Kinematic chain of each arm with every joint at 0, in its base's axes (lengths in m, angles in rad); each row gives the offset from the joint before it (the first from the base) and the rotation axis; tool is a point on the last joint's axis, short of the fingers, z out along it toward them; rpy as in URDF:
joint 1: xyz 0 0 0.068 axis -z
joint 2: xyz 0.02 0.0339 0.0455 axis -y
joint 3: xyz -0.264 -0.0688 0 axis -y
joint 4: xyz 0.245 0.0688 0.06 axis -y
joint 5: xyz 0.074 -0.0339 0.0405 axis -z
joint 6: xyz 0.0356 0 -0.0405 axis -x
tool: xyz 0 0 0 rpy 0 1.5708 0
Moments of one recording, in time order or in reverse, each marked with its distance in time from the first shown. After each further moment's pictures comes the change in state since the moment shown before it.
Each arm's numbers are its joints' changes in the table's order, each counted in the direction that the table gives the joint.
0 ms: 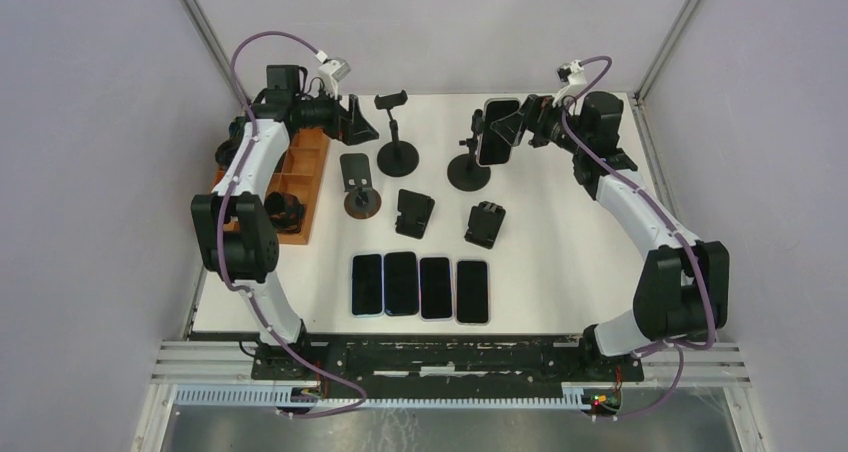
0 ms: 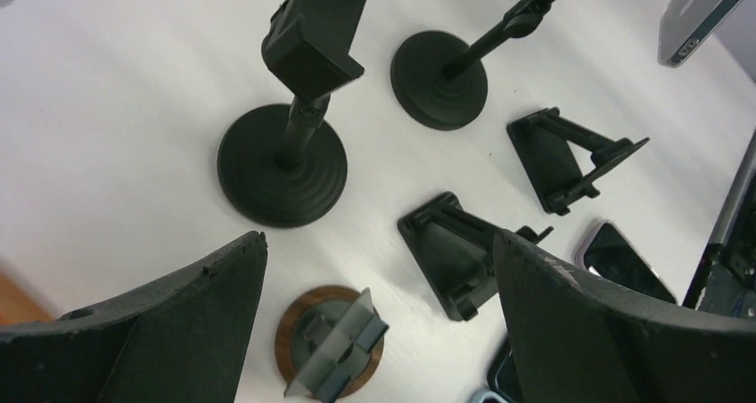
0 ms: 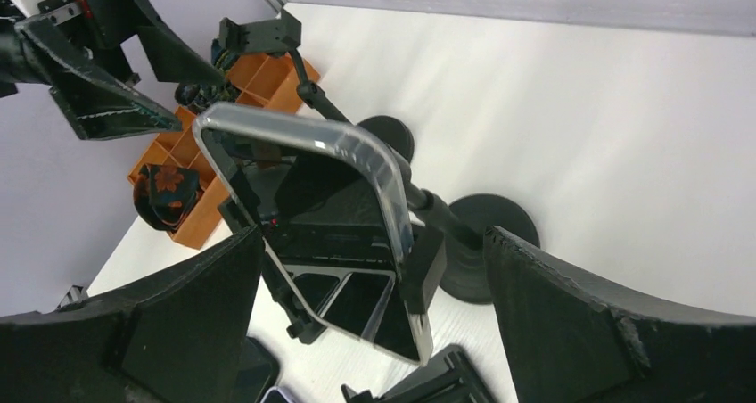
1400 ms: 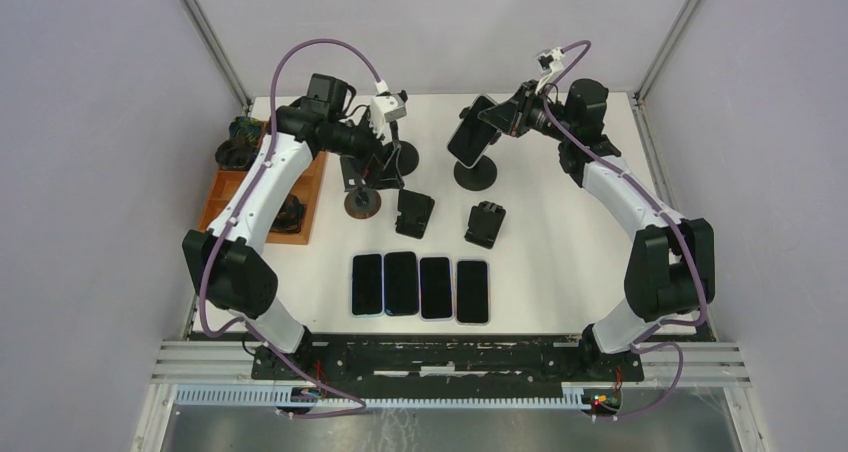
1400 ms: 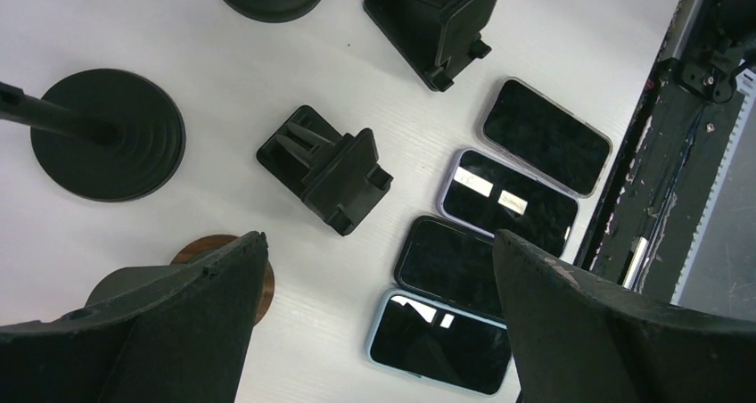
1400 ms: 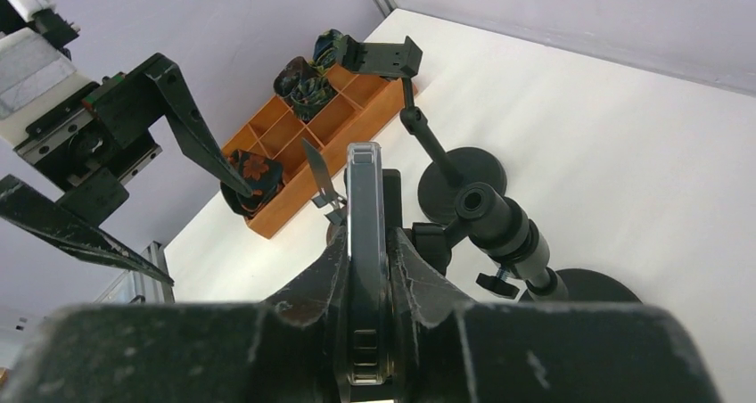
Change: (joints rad) left arm 0.274 0.225 0.002 -0.473 -0.165 -0.291; right arm -0.056 -0.129 0.111 0.160 -0.190 -0.076
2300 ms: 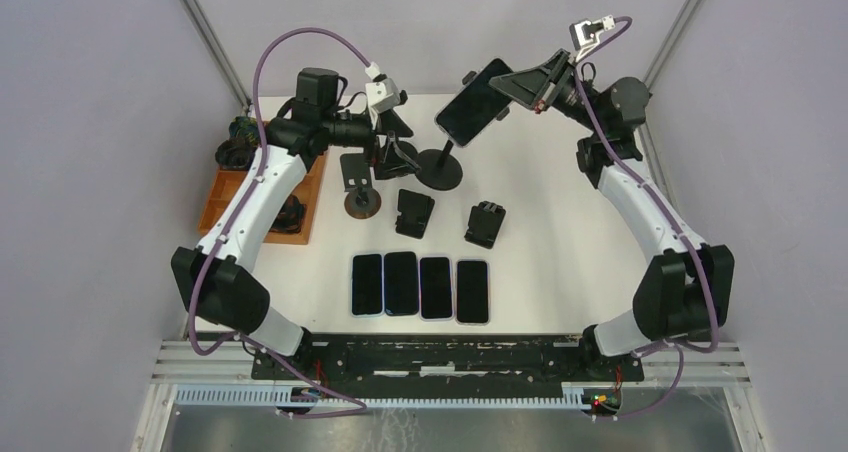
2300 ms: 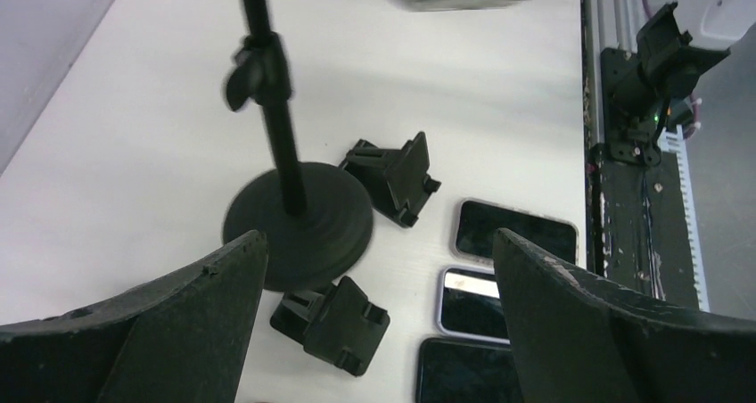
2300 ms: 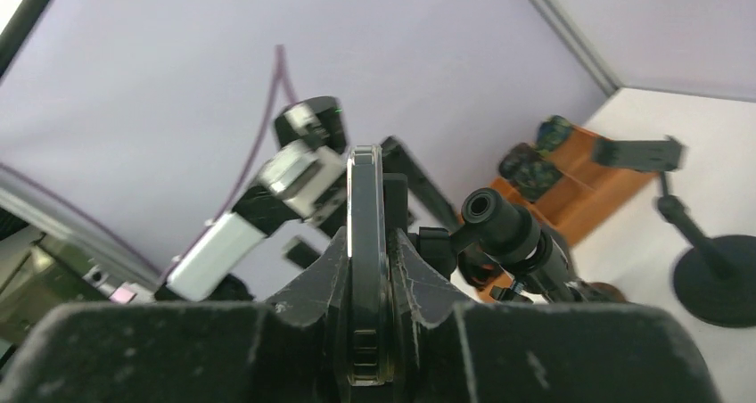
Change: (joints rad) left arm 0.018 0.096 -0.085 0.330 0.303 0.024; right arm 0.033 0.084 0.057 0.355 -0.109 -0.730
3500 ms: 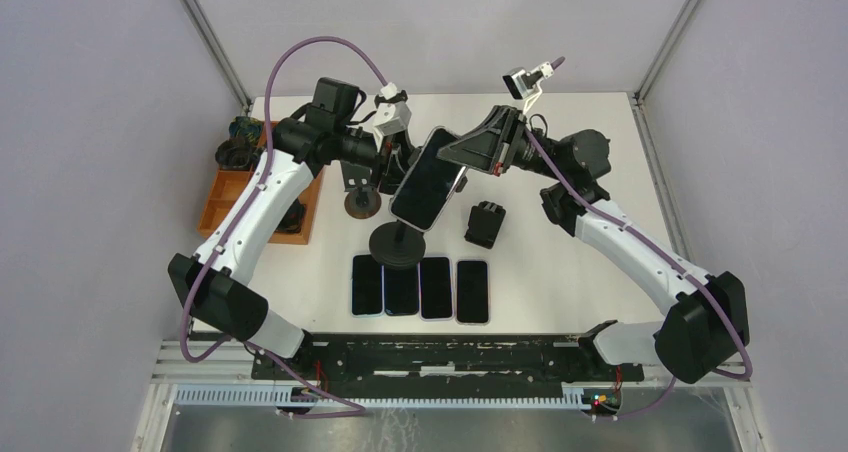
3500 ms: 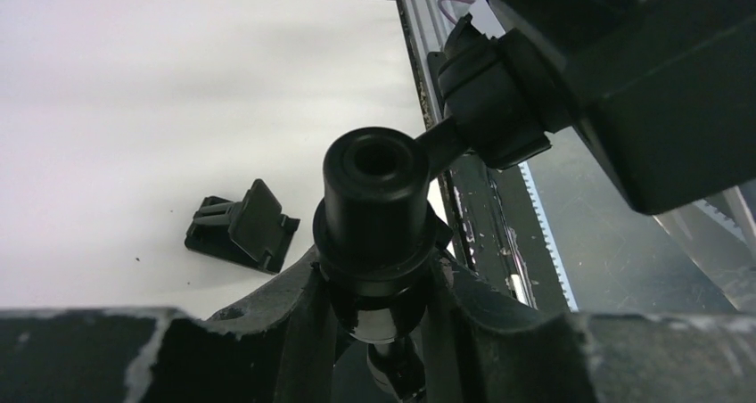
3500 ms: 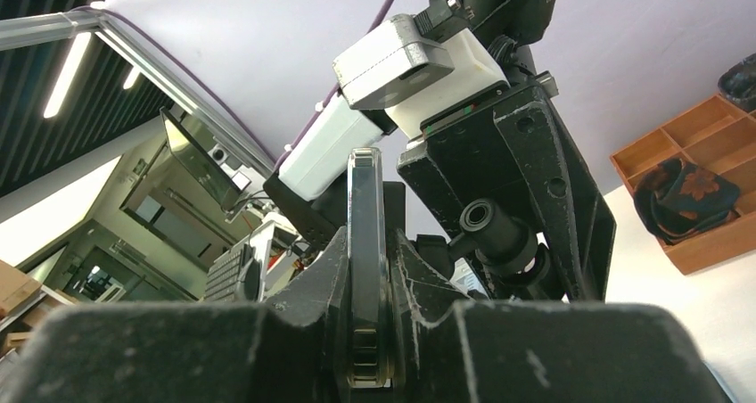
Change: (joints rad) left arm 0.111 0.026 0.050 -0.205 0.249 -0.092; right arm -0.354 0.206 -0.225 0.154 0.034 -0.096
